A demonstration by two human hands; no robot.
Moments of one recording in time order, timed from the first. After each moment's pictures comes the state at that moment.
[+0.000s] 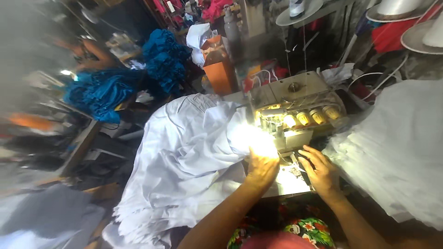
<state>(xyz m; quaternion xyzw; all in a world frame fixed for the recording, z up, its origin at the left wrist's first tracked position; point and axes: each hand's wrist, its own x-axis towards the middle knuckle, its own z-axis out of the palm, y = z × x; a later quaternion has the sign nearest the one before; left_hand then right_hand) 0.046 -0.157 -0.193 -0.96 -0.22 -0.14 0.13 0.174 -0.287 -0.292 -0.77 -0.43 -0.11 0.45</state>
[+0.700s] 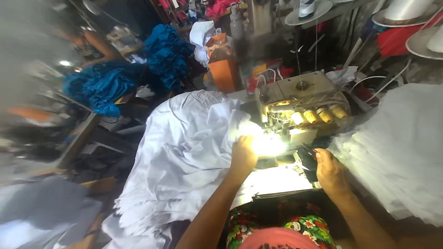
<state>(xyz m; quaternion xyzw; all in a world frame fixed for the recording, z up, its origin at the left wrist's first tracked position) 0.007 -0.098 -0.200 -0.94 -0.26 -0.17 -0.13 0.166 -0.295 -0.264 -0.84 -0.41 -0.14 0.32</state>
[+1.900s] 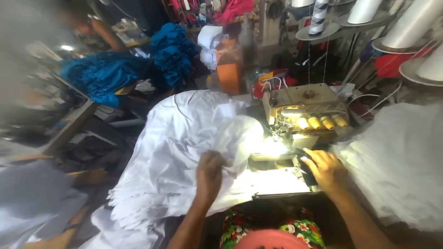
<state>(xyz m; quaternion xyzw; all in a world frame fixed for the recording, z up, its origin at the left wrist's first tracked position) -0.114 -0.102 -0.182 -0.83 -0.28 -0.41 -0.24 0.180 -0.291 -0.248 -0.80 -0.50 -0.12 0.30</state>
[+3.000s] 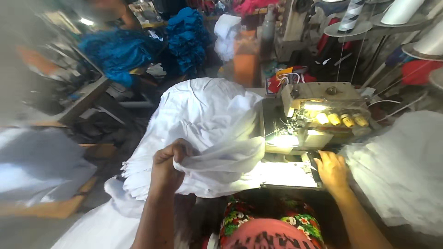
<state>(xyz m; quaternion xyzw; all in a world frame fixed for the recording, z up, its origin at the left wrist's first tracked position) -0.219 -0.082 -0.135 -0.63 -0.20 -0.49 -0.57 0.175 -0.285 -0.260 -0.88 -0.44 0.00 0.20</state>
